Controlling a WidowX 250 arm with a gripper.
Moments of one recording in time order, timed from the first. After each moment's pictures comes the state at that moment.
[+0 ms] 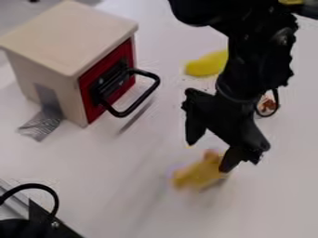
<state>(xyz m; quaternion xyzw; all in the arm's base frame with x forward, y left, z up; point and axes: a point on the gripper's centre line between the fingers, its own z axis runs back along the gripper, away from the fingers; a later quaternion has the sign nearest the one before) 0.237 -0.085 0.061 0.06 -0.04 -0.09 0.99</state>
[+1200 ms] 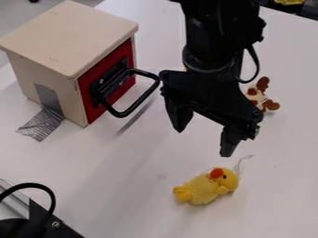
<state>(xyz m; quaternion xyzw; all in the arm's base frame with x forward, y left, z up) 0.221 -0.076 0.103 -0.01 -0.10 -0.03 0.99</state>
